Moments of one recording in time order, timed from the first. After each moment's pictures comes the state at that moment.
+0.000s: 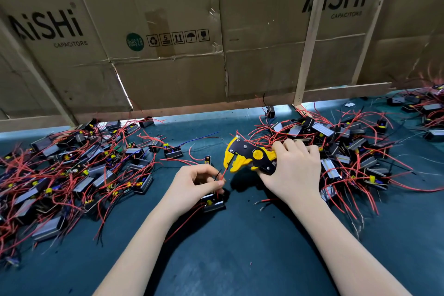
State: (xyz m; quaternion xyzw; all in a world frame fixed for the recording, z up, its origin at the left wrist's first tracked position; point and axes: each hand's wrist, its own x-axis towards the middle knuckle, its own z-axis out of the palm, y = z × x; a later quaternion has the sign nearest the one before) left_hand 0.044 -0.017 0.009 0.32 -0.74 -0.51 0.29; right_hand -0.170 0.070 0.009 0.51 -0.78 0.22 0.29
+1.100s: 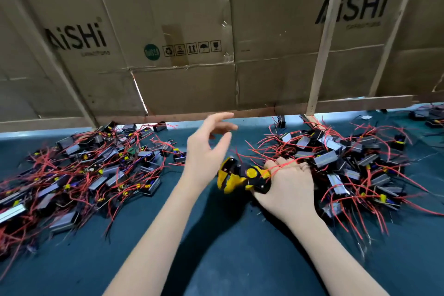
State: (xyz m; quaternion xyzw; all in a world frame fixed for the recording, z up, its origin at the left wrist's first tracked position) left_hand -0.007 -0.008 0.080 0.28 -0.77 -0.28 0.51; right_hand -0.158 0.073 0.010 0.57 -0.77 0.20 0.19
